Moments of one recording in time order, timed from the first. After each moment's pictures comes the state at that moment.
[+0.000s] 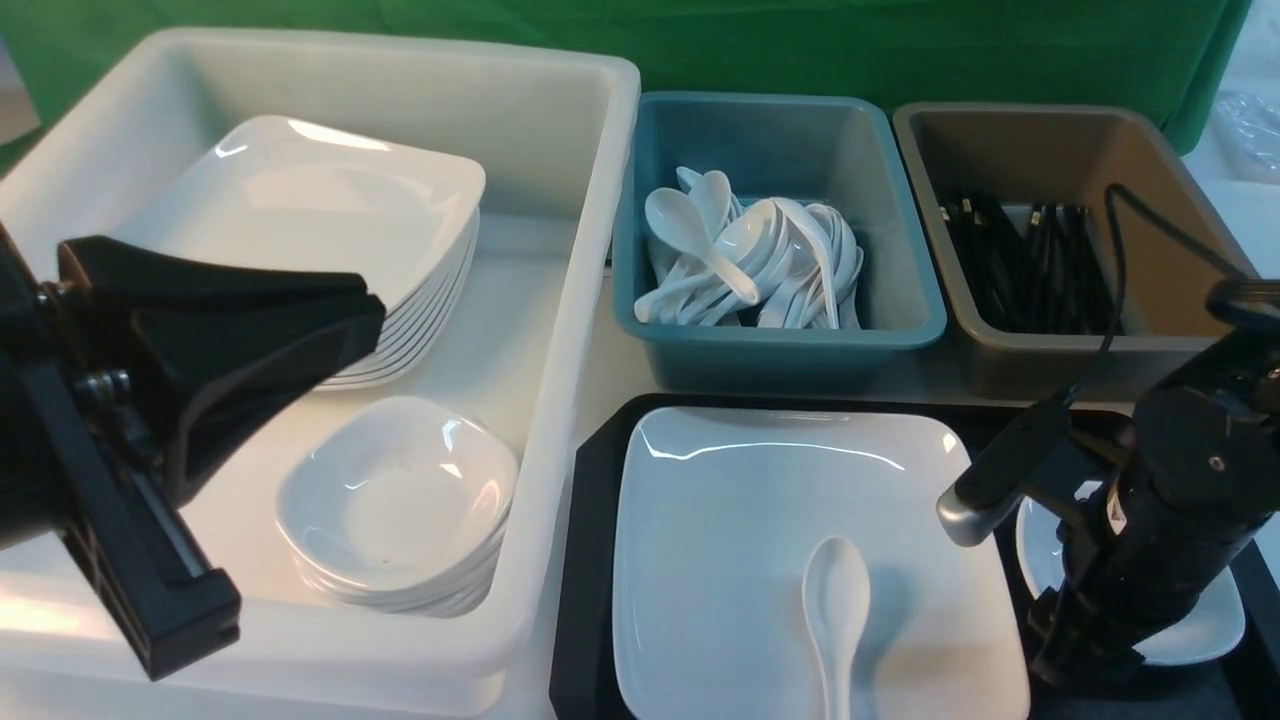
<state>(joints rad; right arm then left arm) 0.38 1.64 -0.85 -0.27 0.64 -0.18 -0.35 0.70 -0.74 -0.89 0.54 1.14</state>
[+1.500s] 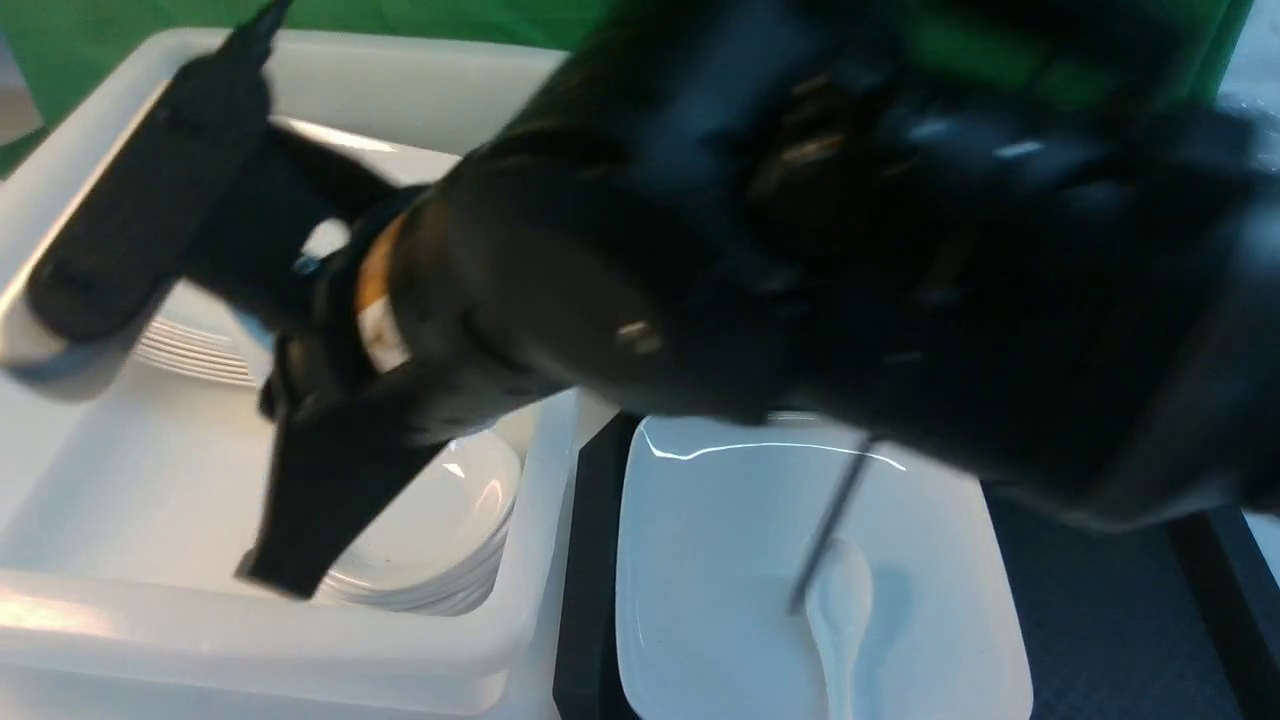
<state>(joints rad) 1.14 1.90 -1.86 -0.18 0.74 -0.17 -0.35 0.26 -0.90 0.00 0.91 0.15</state>
